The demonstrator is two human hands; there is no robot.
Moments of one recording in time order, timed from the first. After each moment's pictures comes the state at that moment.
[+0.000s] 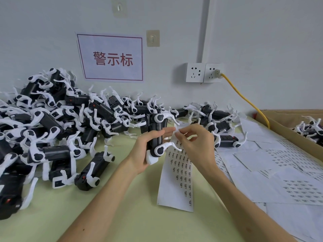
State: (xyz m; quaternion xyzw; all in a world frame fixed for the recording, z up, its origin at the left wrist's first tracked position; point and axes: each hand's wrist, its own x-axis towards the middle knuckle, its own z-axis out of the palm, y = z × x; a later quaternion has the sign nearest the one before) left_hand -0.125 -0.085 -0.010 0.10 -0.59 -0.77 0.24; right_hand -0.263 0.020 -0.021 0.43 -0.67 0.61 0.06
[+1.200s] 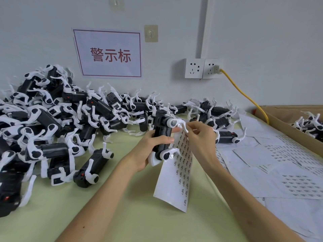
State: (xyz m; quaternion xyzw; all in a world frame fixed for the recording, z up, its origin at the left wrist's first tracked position) left_hand -0.128 -0.082 -0.013 0.12 -0.67 -0.71 0.20; right_hand -0.269 0.022 -0.018 0.37 -0.68 0.63 0.00
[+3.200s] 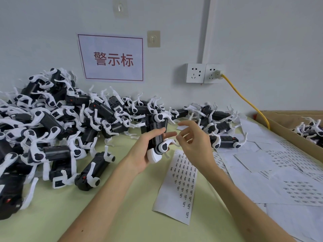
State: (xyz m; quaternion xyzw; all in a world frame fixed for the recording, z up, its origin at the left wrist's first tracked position) left_hand -0.128 -0.087 -0.007 0.15 -0.55 -0.79 0.22; right_hand -0.265 0.020 -0.022 0.48 -0.66 0.57 0.03
